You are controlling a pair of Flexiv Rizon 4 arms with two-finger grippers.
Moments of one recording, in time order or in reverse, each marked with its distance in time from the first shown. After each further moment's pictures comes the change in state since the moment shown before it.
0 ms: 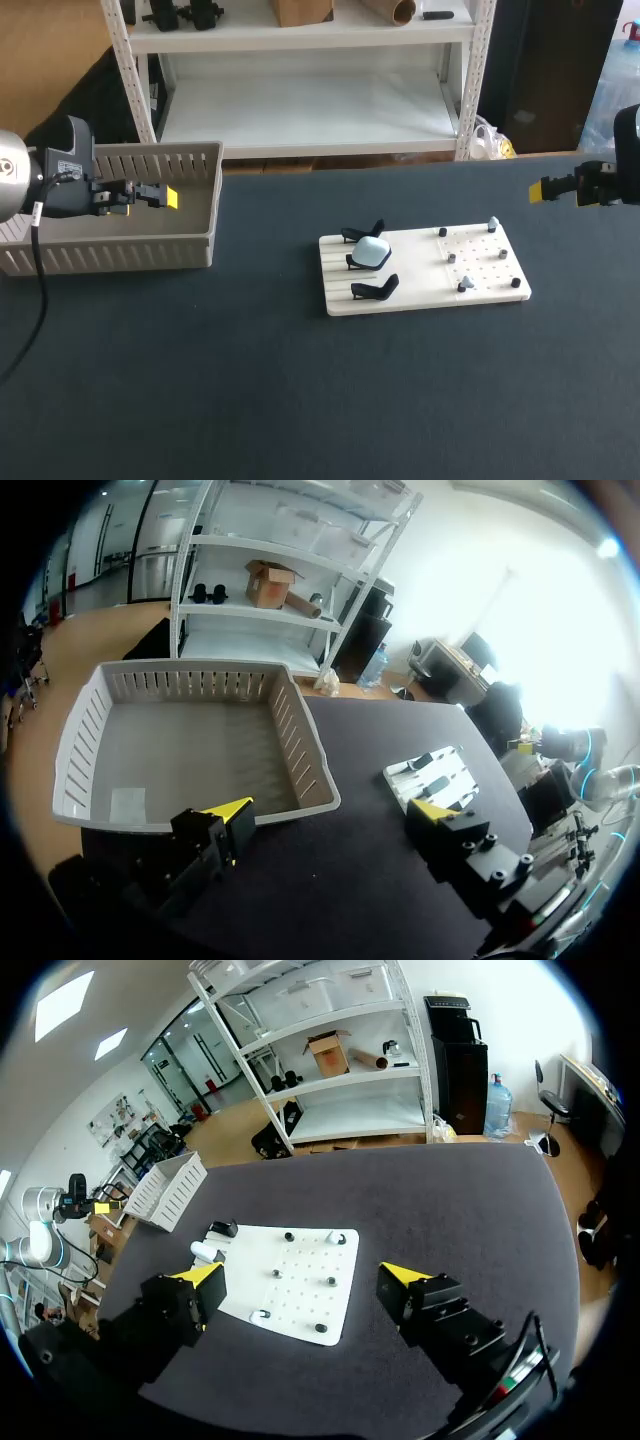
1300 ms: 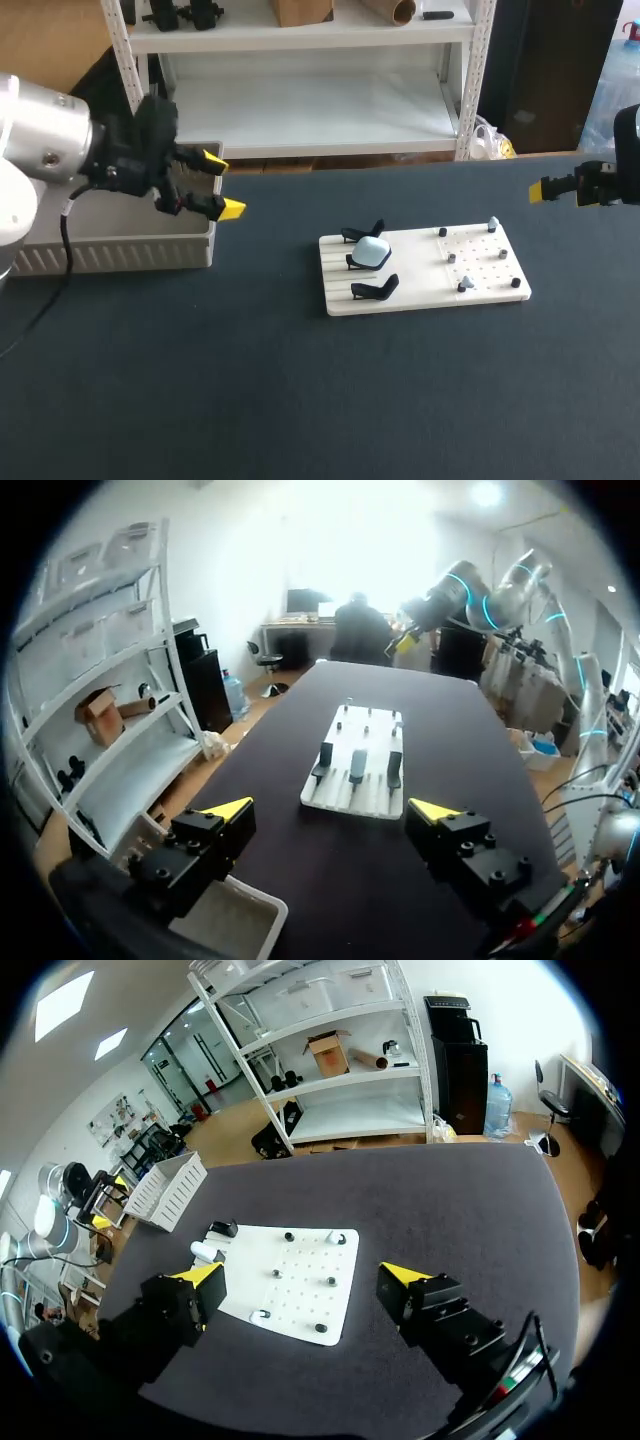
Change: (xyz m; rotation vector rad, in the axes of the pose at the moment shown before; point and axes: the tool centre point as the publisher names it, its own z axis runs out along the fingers) left arm -0.013 -0.093 0.051 0.428 -0.002 0.878; right arm 0.000 0.000 0.000 0.000 0.000 0.000
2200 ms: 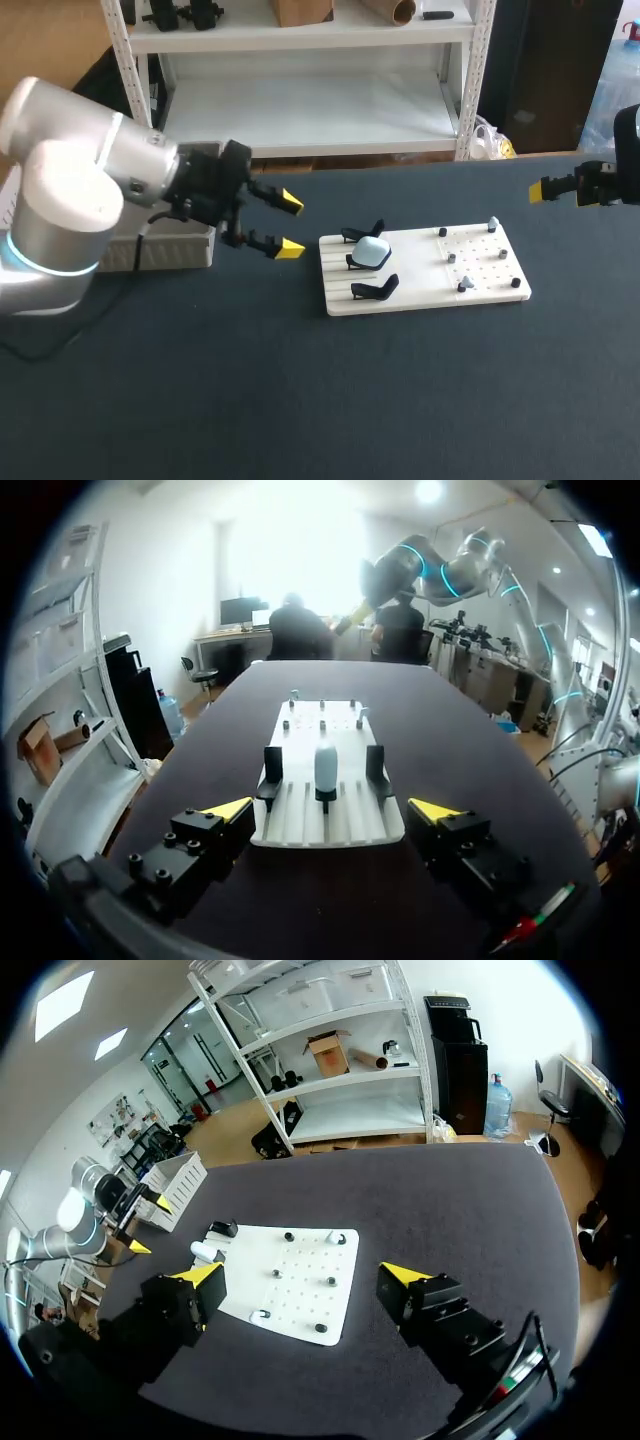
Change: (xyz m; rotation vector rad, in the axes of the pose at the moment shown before) left arm 0.018 -0.018 0.116 0.259 -0.057 0.114; right arm 0.000 0.000 0.000 0.000 0.000 0.000
